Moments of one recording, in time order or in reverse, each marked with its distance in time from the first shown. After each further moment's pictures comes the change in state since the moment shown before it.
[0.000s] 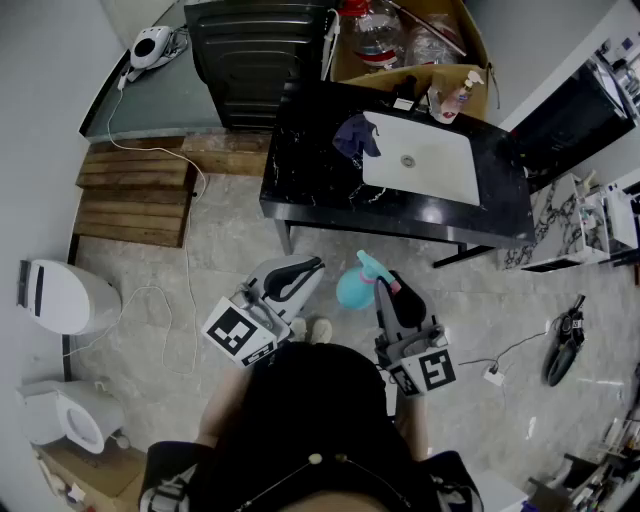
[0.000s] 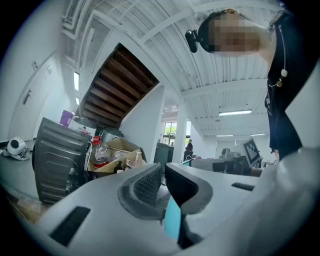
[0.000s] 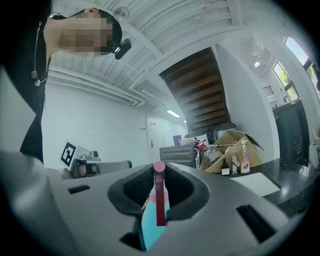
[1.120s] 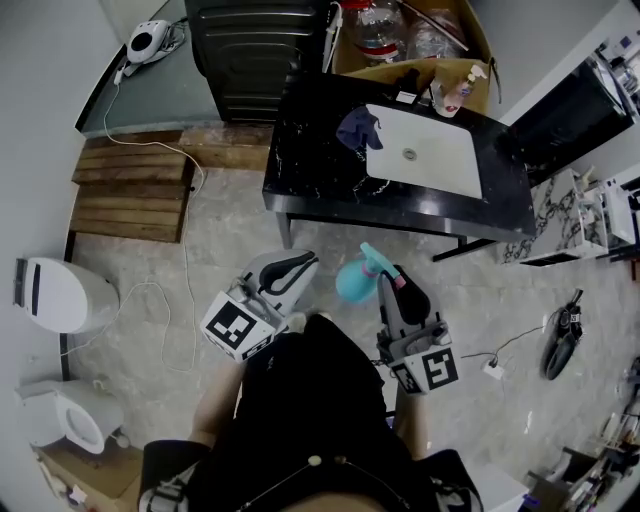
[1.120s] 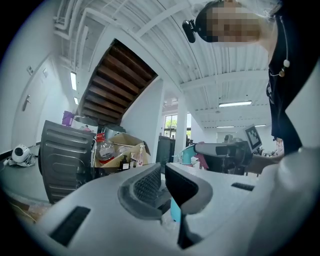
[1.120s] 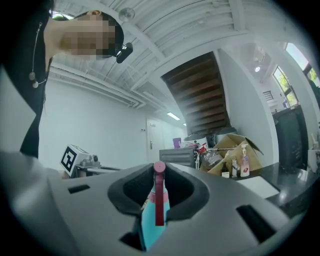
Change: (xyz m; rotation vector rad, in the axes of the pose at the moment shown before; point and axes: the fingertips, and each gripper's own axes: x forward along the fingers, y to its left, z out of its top) left arm -0.023 0.015 -0.021 0.051 0.080 0.019; right arm 0.002 0.018 0.003 -0.028 -0.030 -0.015
